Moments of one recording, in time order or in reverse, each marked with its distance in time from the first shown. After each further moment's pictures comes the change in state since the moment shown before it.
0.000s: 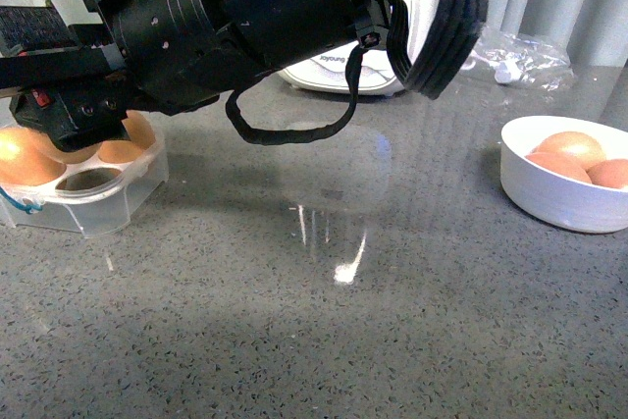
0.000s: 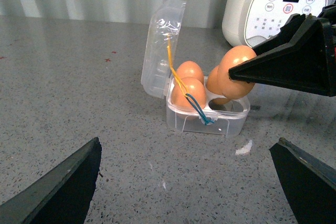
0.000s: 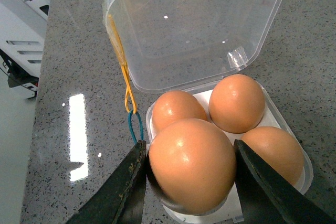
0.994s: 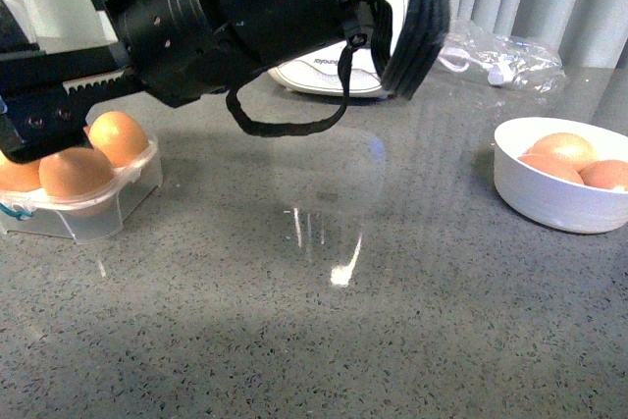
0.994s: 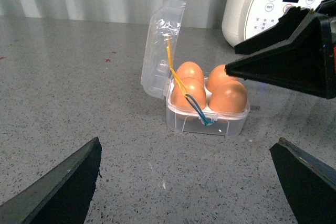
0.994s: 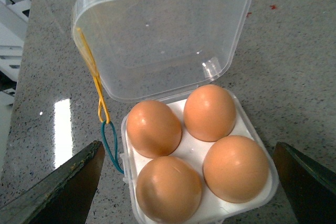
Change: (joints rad) left arm 0.000 0.000 0.000 0.000 0.000 0.000; right arm -0.023 0.003 0.011 0.036 0.042 -0.007
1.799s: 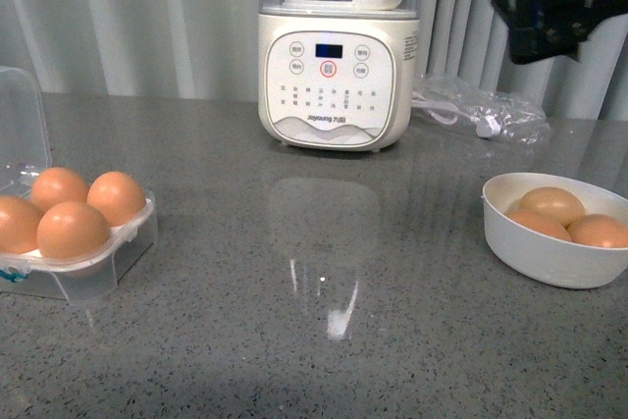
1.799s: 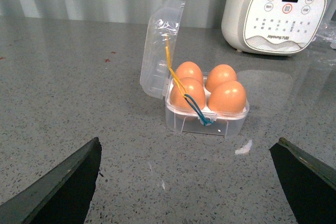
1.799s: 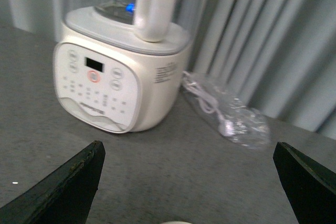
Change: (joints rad) left arm 0.000 0.000 0.000 0.000 0.000 0.000; right arm -0.338 -0.649 -0.643 0.401 0.646 -0.089
